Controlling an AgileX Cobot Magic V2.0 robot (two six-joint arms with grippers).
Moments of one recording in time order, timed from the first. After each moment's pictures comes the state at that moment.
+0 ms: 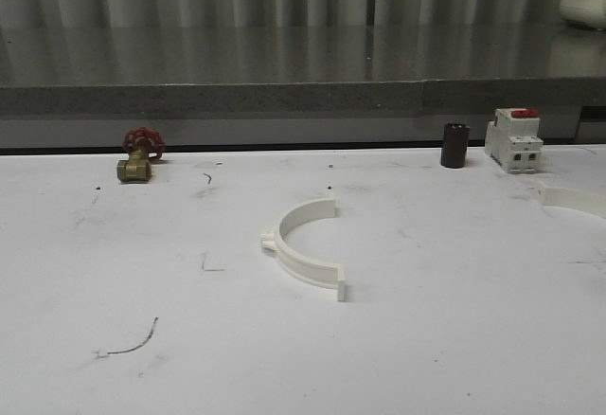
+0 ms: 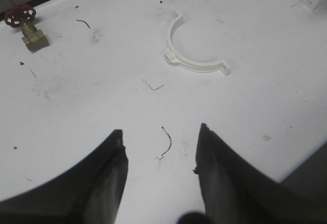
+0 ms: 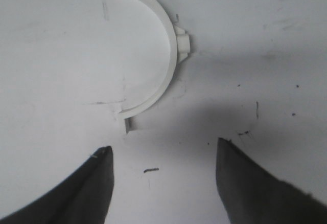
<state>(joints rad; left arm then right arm) -0.59 0.76 -0.74 -0.01 0.72 0.02 -0.08 1.52 -1.14 0.02 0.91 0.03</state>
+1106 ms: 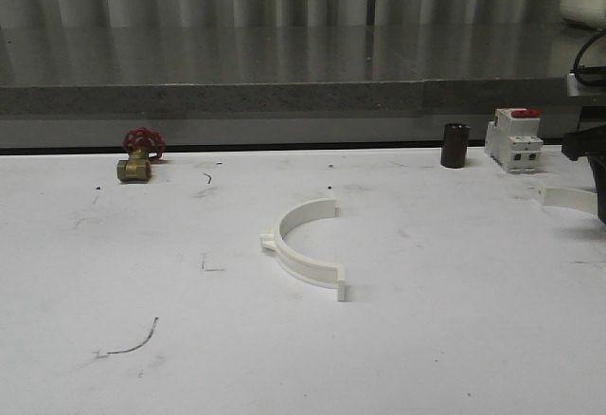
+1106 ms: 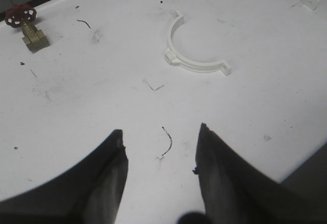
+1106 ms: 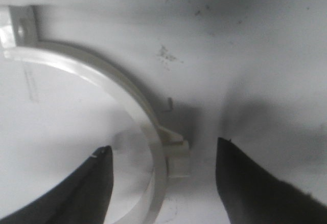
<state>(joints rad) -0.59 0.76 -0.74 -0.01 0.72 0.02 -0.09 1.99 -1.40 -0.04 0.90 0.01</state>
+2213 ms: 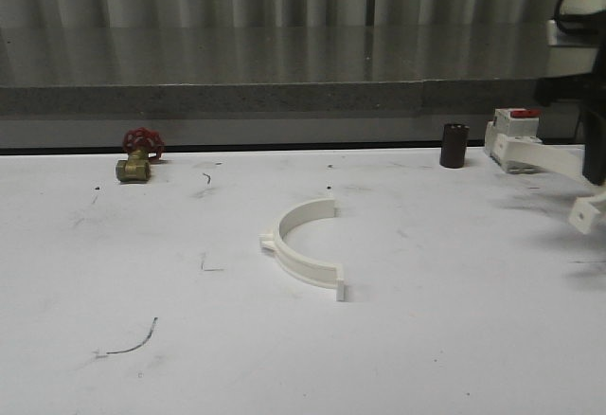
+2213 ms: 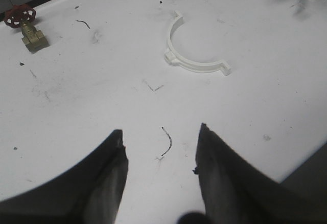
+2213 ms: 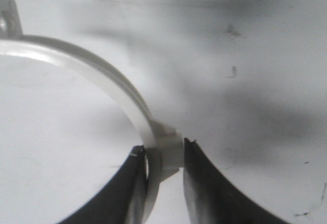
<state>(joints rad) -0.59 0.76 -0.74 -0.01 0.72 0.02 0.01 1.85 -1.40 0.05 1.00 0.04</state>
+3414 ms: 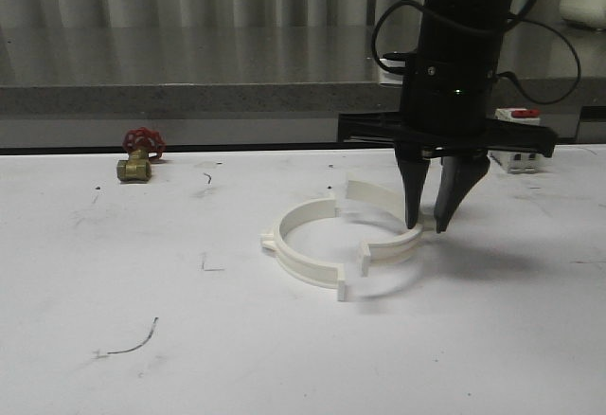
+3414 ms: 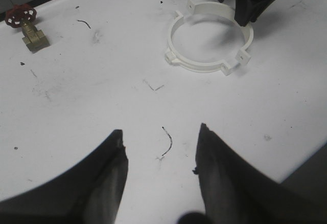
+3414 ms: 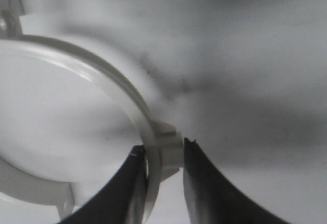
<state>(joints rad) -0.59 0.76 -0.74 -0.01 0.72 0.02 0.41 1.98 -1.49 0.04 1.01 0.56</state>
